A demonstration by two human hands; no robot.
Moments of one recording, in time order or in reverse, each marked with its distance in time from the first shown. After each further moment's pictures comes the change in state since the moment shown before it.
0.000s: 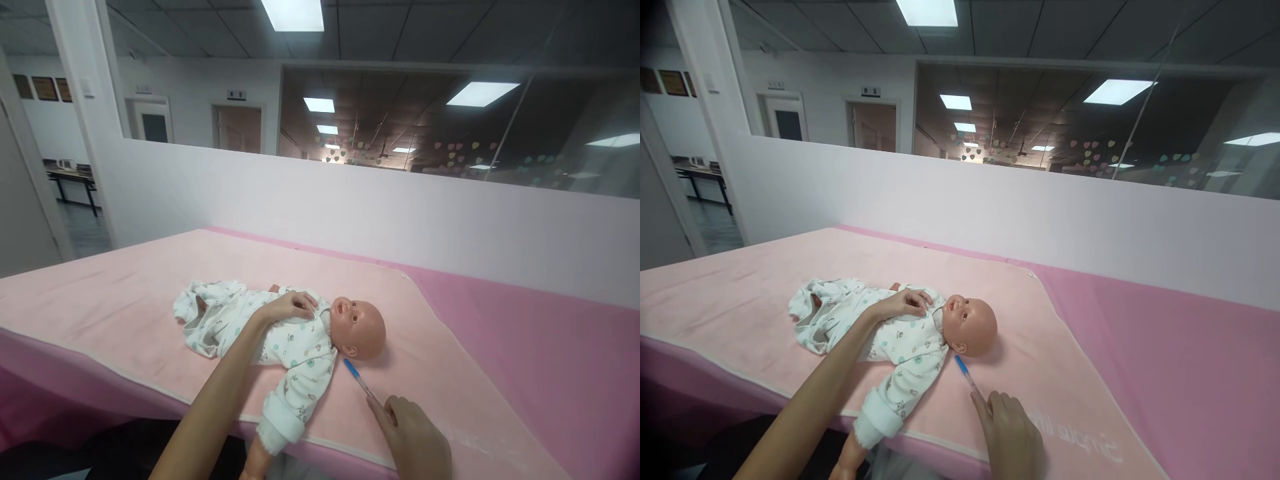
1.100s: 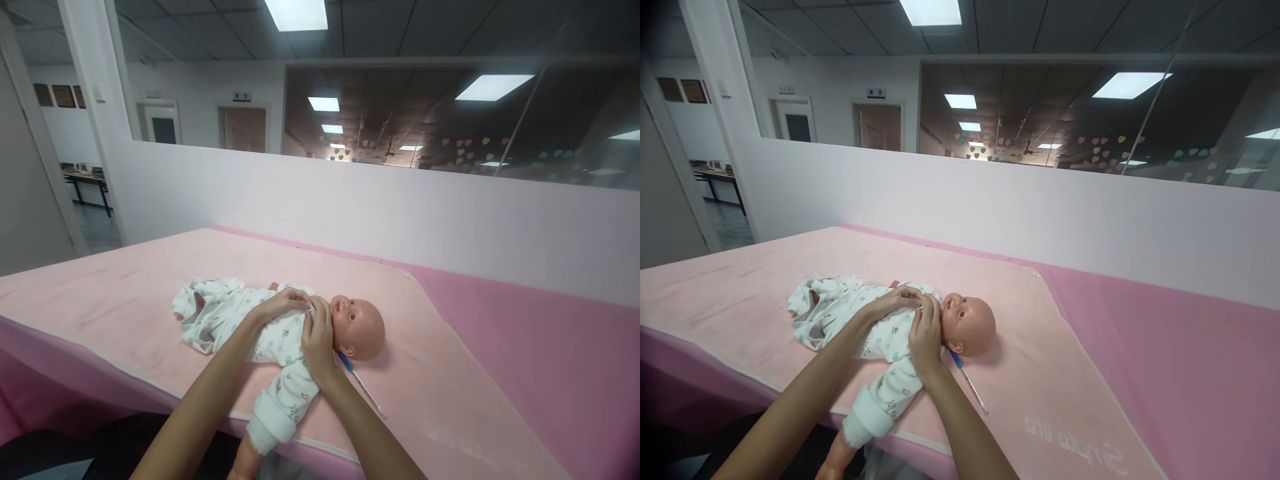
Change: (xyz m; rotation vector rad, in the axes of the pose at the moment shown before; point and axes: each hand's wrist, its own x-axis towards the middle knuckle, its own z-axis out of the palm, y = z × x) left_hand 0.000 0.004 0.004 -0.209 0.042 -0.014; right_hand 0.122 -0.108 0.088 1.046 0.181 0.247
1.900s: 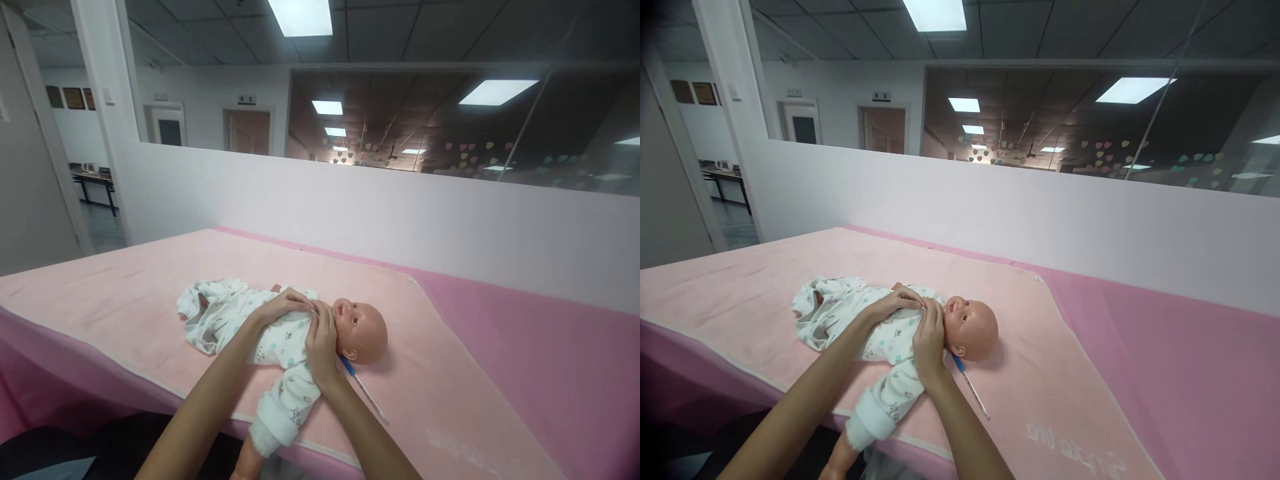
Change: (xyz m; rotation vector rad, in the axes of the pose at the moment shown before) left_hand 0.000 -0.008 -0.010 -0.031 -0.009 0.017; right_hand -0.001 0.001 0.000 0.037 0.023 0.042
